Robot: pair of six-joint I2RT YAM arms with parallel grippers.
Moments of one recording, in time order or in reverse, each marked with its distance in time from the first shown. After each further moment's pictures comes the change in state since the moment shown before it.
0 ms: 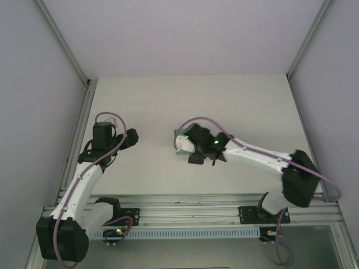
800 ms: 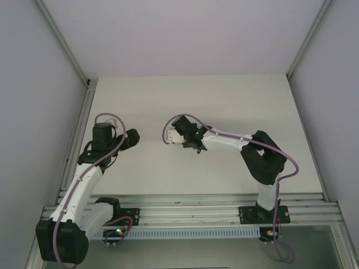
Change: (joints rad) left arm -0.019 -0.032 -0.006 -0.027 0.056 -0.058; right arm -0.029 0.423 0.176 0.237 0.174 -0.359
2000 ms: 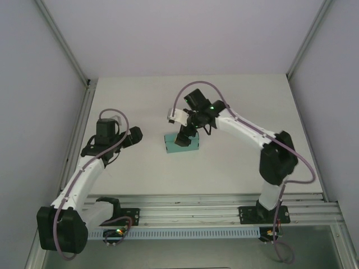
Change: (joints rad) left arm -0.014 0.098 0.040 0.008 0.022 0.001; right arm -0.148 -0.029 0.356 -0.487 -0.767 0.325
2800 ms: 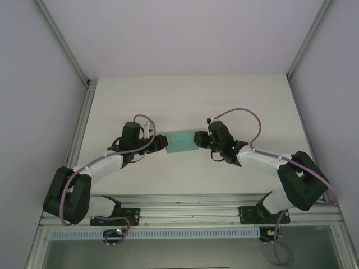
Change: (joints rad) left arm -0.253 0.291 -0.098 0.499 0.424 -0.181; right arm -0.028 -0.394 -0.846 0.840 0.333 1.363
